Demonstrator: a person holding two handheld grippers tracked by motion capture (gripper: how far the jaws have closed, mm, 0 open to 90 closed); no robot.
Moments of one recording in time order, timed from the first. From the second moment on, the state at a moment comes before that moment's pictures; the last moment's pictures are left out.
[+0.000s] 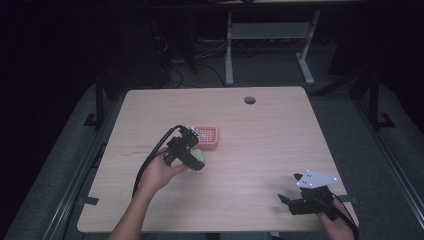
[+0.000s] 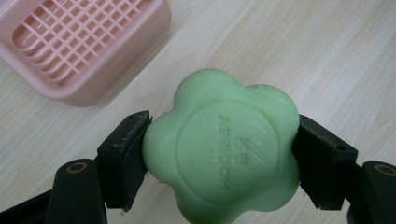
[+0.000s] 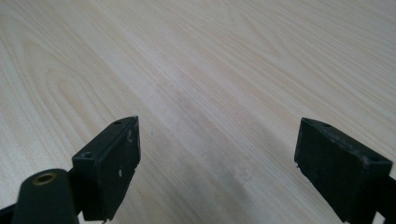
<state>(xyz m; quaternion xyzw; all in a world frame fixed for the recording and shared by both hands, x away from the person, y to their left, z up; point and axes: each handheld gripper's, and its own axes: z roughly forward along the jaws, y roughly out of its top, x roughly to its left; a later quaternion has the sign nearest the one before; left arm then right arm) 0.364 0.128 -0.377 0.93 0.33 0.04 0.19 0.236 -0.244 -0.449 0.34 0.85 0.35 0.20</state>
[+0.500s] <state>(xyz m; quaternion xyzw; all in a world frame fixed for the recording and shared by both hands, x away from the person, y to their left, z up) 0.388 0.123 -0.370 0.92 0.33 0.04 0.18 0.234 -0.244 -0.449 0.34 0.85 0.35 0.20</state>
